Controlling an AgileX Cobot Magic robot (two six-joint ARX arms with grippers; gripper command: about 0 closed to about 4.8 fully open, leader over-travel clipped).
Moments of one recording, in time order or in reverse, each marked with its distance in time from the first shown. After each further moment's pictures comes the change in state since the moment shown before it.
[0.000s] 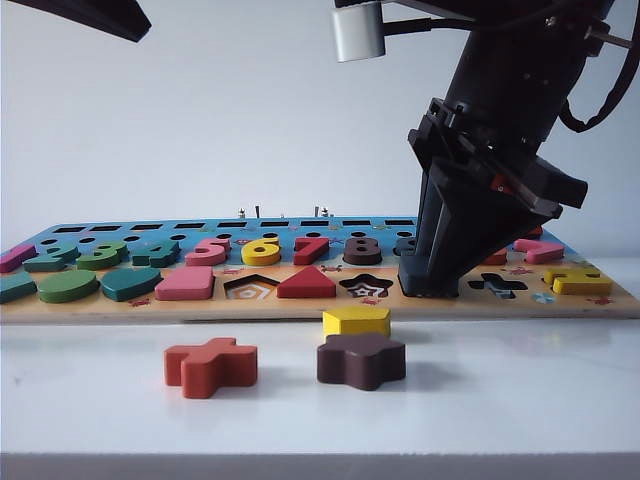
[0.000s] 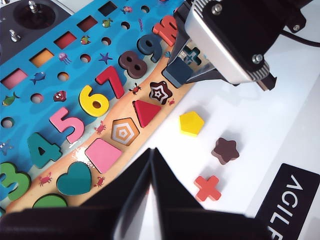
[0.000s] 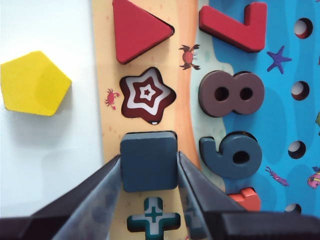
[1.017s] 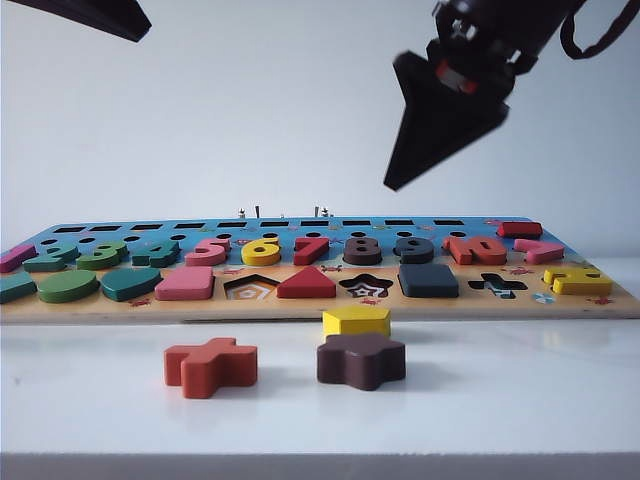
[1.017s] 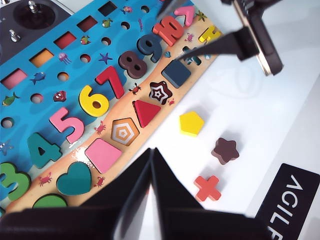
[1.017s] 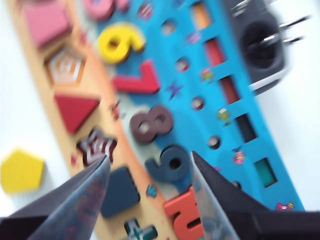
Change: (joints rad) left arm 0.000 0.000 0.000 0.000 0.000 0.000; right arm 0.000 -0.154 0.006 0.121 0.001 0.362
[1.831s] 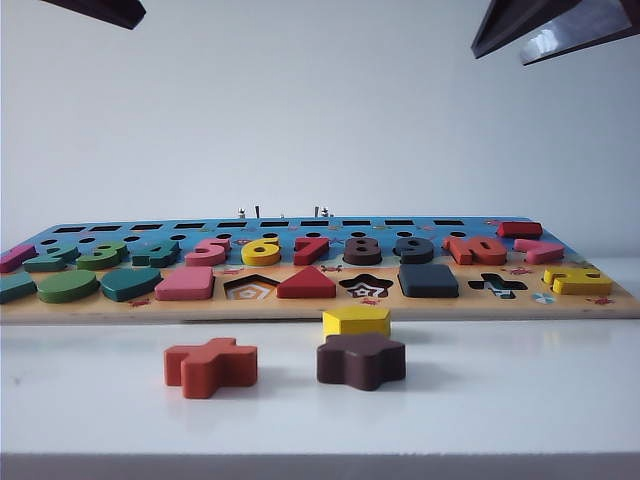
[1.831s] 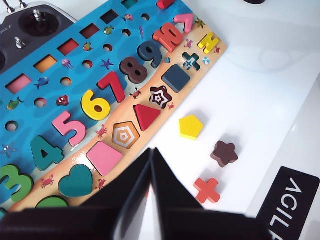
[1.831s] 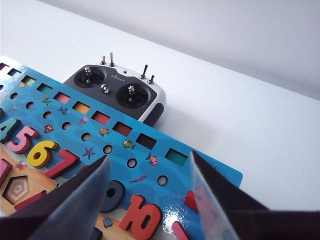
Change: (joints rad) left arm 0.000 -0.034 -0.015 0.013 0.000 0.000; right arm -0.258 -0.380 -0.225 0.271 -0.092 0.422
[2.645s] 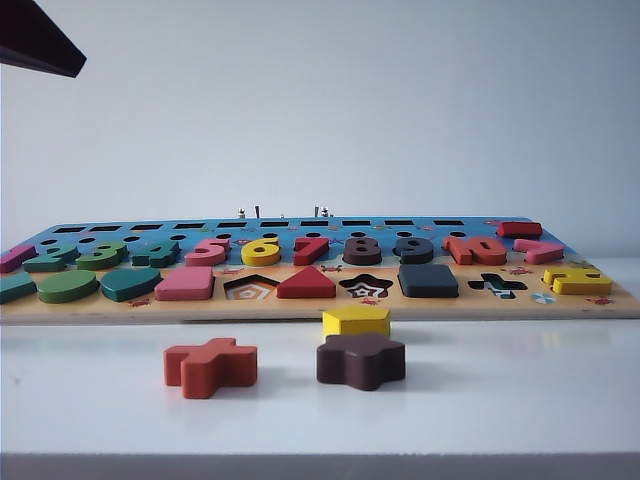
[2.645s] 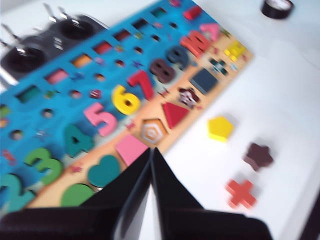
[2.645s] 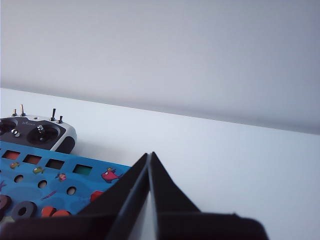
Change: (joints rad) left arm 0.083 -0.280 -0.276 0.182 -0.036 0.023; right arm -0.330 -0.496 -0.243 0.024 -0.026 0.000
